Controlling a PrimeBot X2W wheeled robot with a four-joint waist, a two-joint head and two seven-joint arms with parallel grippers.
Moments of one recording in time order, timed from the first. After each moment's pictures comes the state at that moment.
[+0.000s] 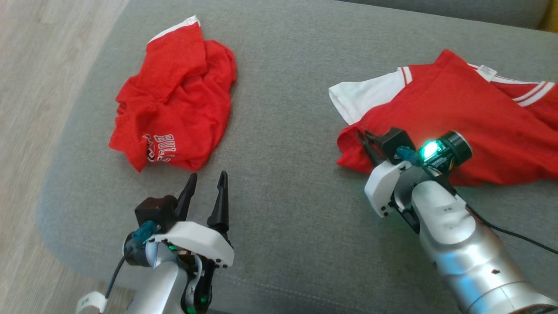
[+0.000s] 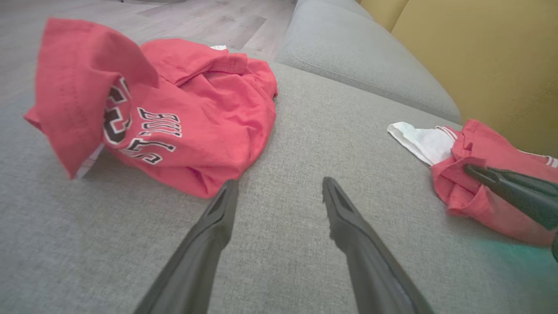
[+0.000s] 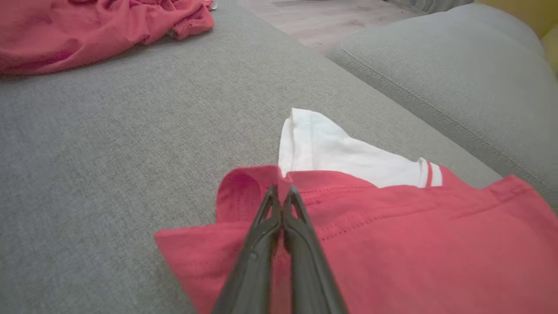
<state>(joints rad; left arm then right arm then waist) -0.20 0.05 -0.40 0.39 -0.44 0.09 -0.25 -0.64 -0.07 0.38 0.92 -0.15 0.13 -0.11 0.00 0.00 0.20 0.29</state>
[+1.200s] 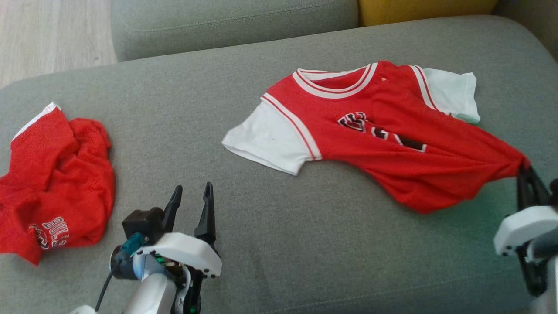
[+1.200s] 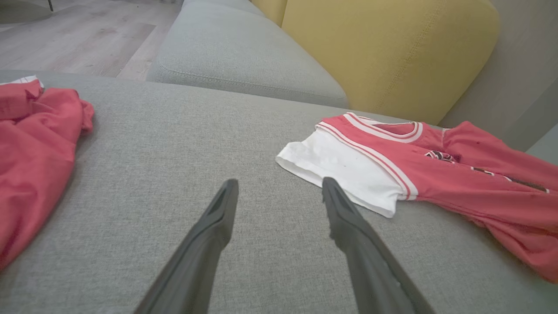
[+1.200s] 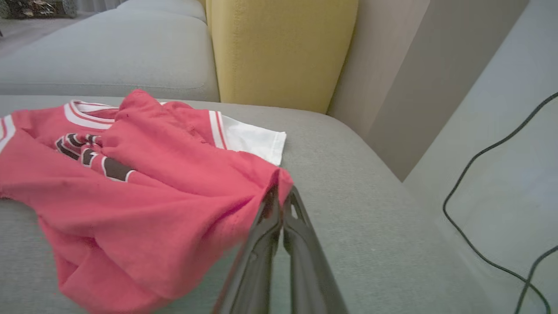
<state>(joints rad) -0.15 0.05 -0.33 0.39 -0.39 0.08 -0.25 -0.11 -0.15 -0.23 0.24 -0.07 0.13 0.06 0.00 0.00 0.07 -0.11</state>
